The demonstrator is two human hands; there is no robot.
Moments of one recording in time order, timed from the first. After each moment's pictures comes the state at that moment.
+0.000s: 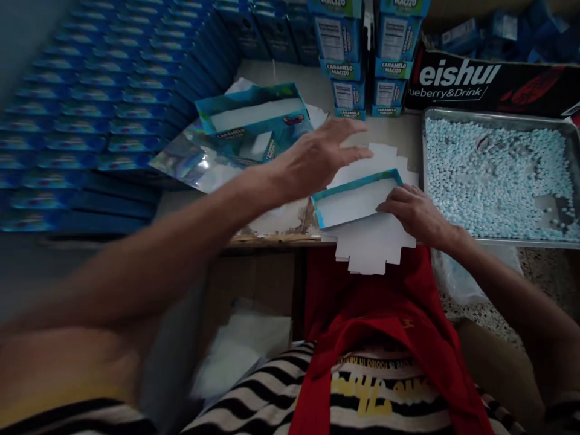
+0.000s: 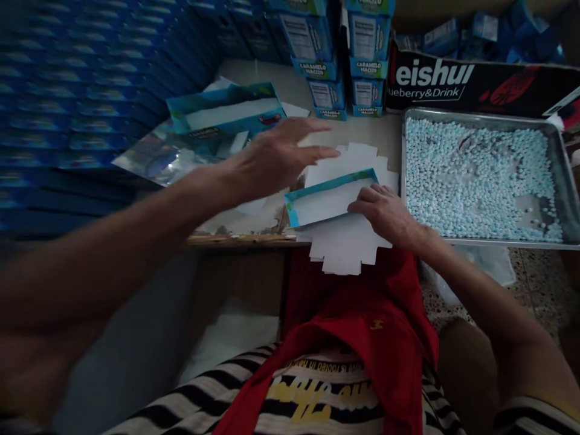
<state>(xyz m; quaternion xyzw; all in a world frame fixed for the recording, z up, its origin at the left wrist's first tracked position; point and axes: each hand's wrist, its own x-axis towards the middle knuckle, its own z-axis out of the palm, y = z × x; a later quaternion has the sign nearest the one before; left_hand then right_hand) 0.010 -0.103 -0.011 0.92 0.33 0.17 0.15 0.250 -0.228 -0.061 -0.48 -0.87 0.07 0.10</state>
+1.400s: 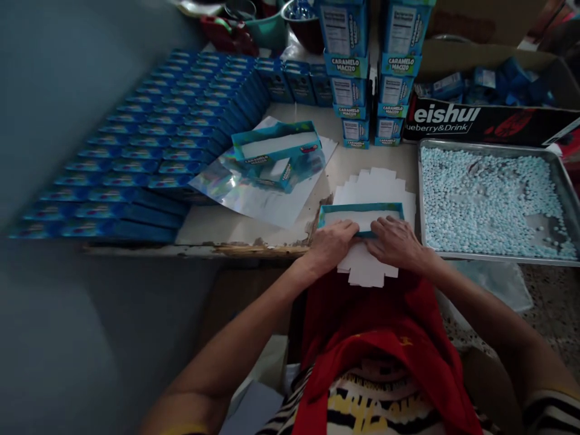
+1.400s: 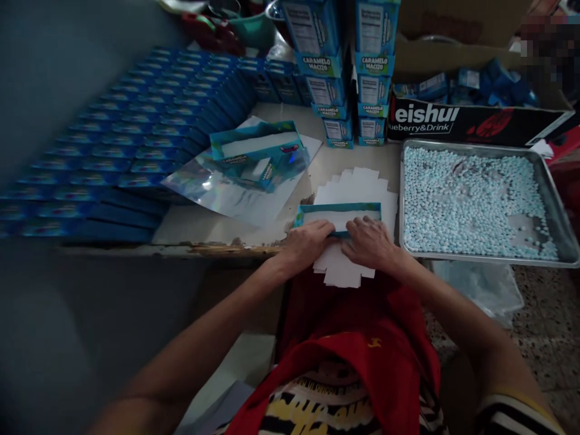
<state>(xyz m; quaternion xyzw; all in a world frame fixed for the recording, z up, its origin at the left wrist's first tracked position) 0.004 -0.194 -0.094 0.91 0.41 0.02 0.10 0.208 -0.245 -0.065 -0.57 -0.82 0.10 0.04</state>
